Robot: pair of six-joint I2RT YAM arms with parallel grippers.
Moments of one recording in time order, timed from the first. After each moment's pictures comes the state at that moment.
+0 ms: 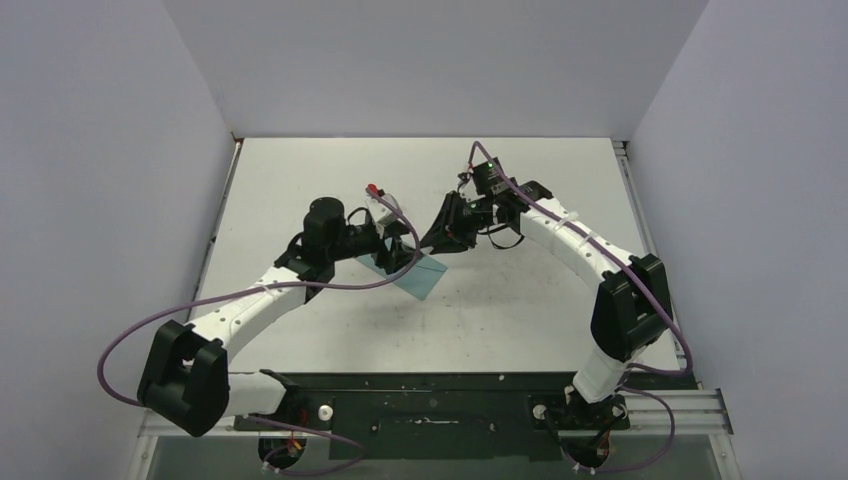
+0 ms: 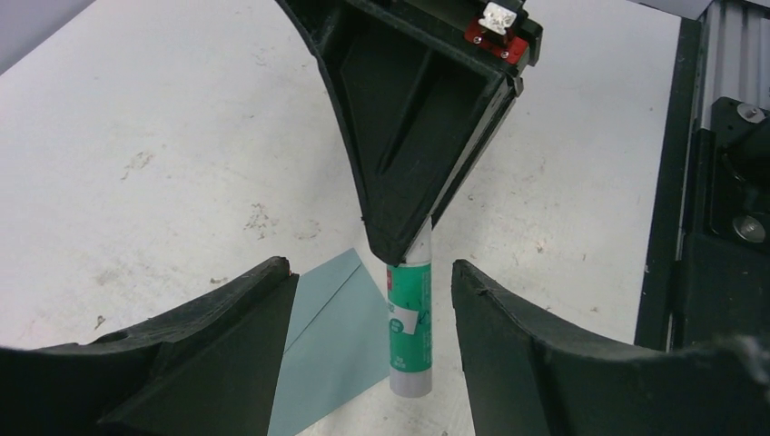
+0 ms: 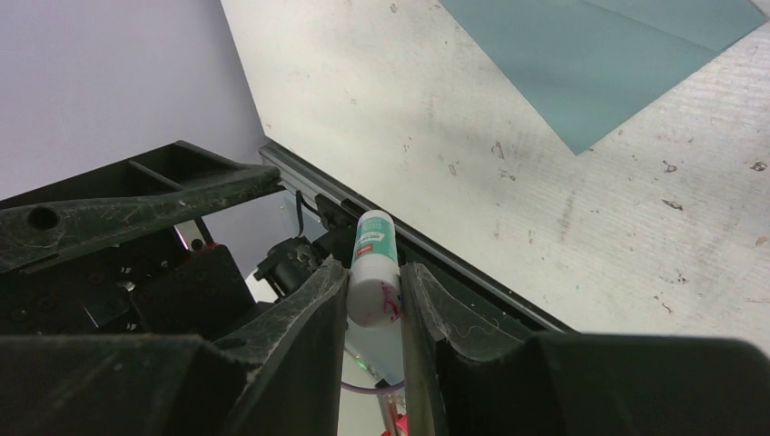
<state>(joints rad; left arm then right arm) -0.49 1.28 0.79 0.23 0.64 0.09 0.53 1.69 1.42 -0.66 -0.60 0.90</state>
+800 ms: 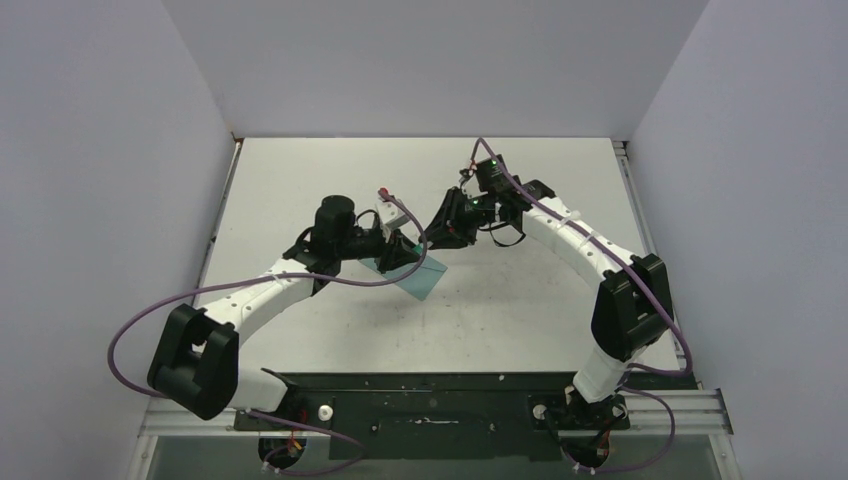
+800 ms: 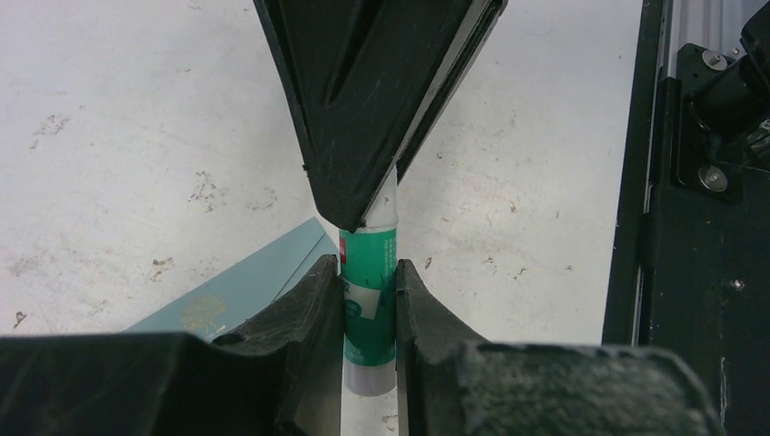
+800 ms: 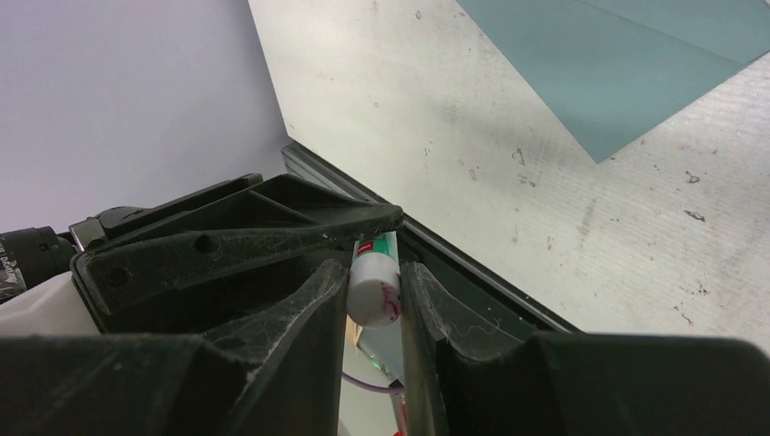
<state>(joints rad) -0.49 1.37 0.84 0.12 0.74 0.13 0.52 1.69 1.42 -0.62 -0.64 0.93</state>
